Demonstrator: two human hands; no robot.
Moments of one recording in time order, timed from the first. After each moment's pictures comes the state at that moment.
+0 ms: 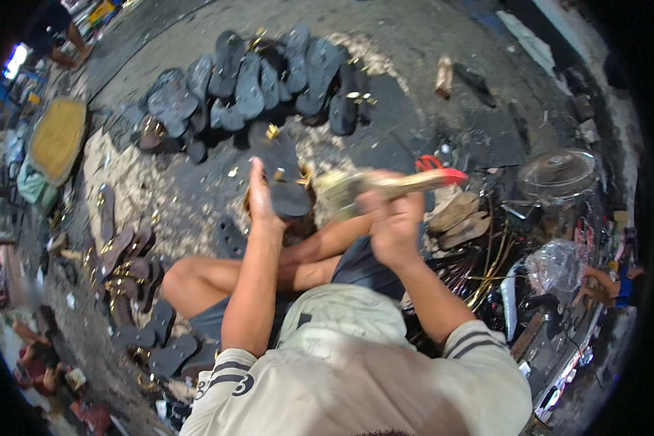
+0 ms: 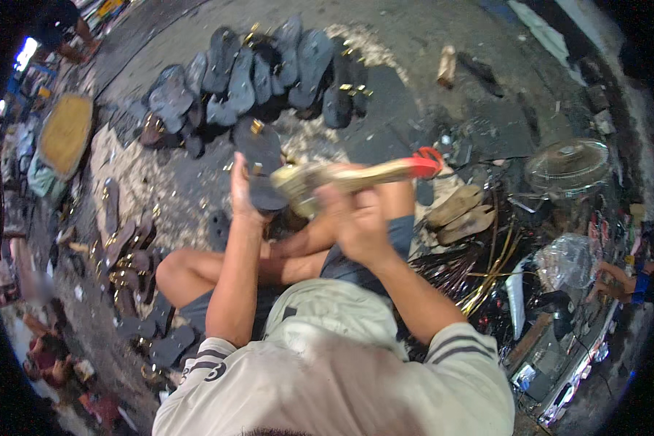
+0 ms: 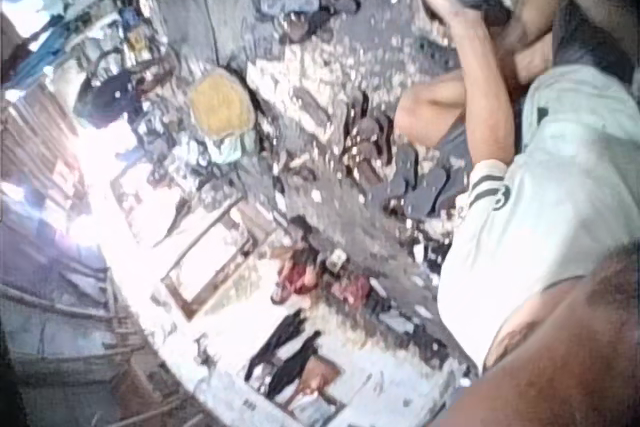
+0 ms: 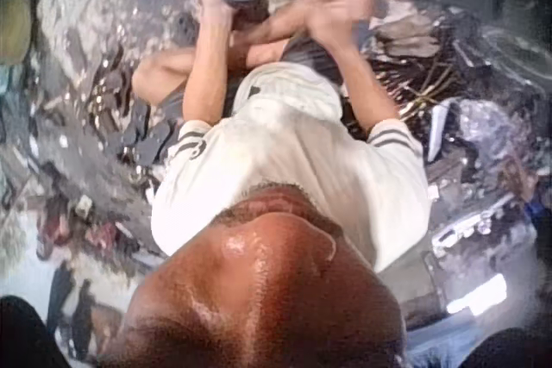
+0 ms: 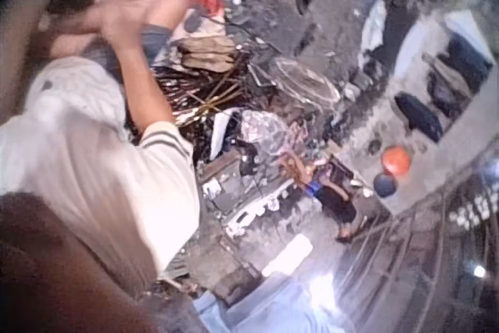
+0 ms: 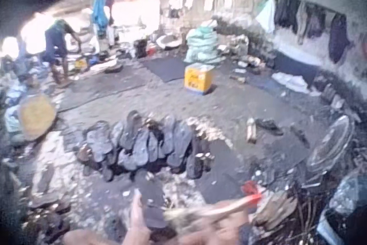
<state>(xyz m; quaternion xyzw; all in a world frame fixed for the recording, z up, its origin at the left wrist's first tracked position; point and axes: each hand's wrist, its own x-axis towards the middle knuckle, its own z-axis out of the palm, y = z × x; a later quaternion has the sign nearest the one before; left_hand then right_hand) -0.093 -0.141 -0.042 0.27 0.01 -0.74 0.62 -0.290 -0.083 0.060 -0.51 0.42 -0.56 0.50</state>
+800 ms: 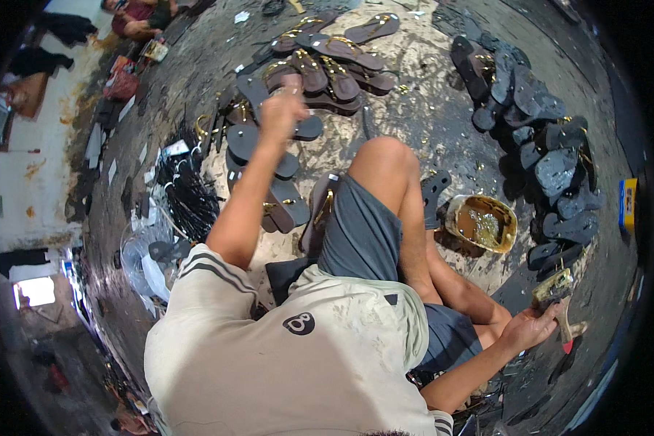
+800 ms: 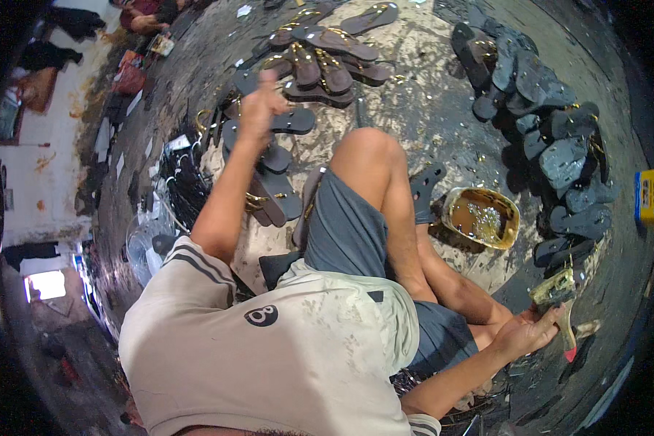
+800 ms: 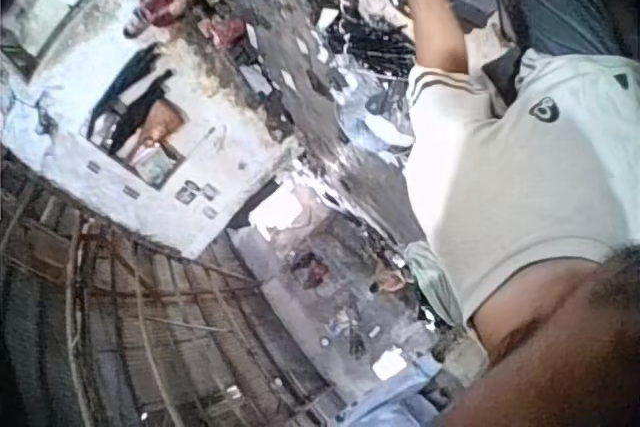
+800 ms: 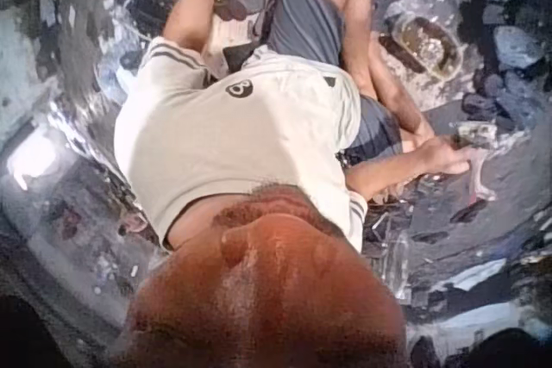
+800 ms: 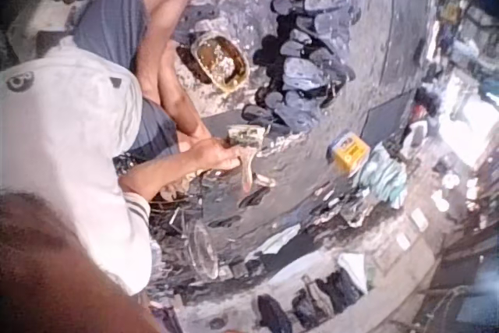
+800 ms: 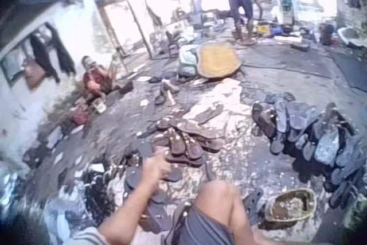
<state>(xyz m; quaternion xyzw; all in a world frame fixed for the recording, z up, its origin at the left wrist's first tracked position) 0.203 0.204 -0.006 0.78 -0.09 -0.08 0.61 -0.282 -0.160 0.001 -0.45 0.49 -0.54 0.51</state>
